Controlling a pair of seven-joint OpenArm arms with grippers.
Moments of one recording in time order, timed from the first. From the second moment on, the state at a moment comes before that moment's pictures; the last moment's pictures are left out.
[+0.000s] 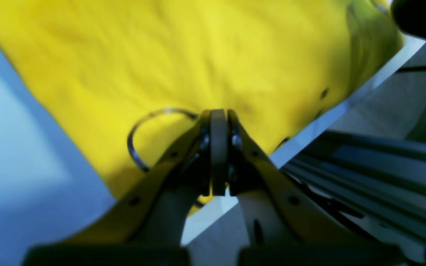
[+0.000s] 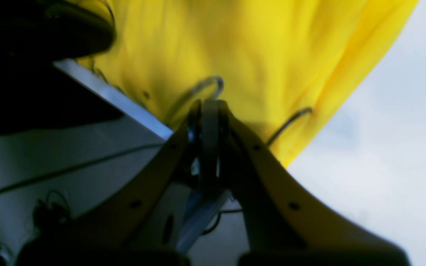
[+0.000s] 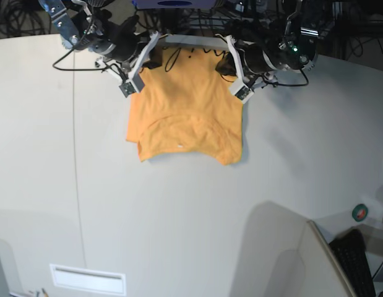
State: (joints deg) left arm 21.6 -12.5 2.4 88.9 -14.1 -38.4 41.4; right arm -22.7 15.6 -26.2 94.5 27.6 3.3 -38.0
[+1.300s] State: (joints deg) left arm 27.5 -22.9 5.7 105.9 -13.3 -32.7 42.1; right arm -40.2 26.9 -9.1 111.8 28.1 -6.0 -40.1
